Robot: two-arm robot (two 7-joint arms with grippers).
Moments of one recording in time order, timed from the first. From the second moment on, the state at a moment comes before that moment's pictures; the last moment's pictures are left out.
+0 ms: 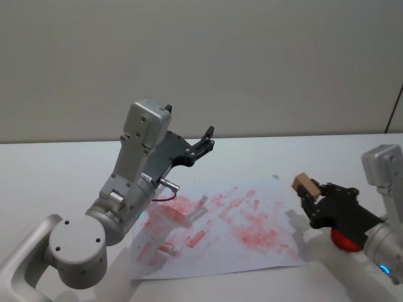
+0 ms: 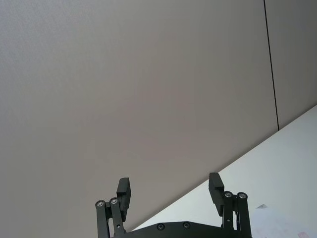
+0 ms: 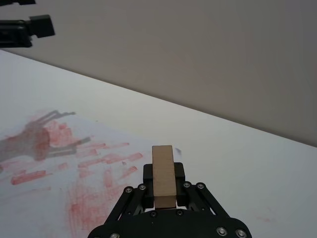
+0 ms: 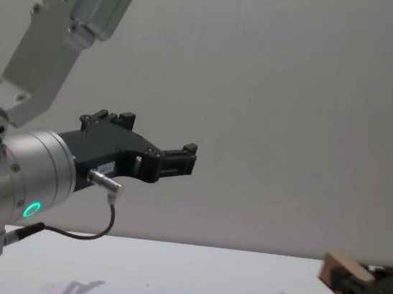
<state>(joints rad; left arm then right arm) -0.24 0.38 0.45 -1.63 -0.20 0.01 -0.01 -0.02 0.35 -0.24 -1.72 0.20 0.22 0.26</state>
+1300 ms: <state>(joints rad) -0.24 0.38 0.45 -1.63 -0.20 0.01 -0.01 0.18 0.22 -0.34 -1.42 0.14 0.34 0.57</state>
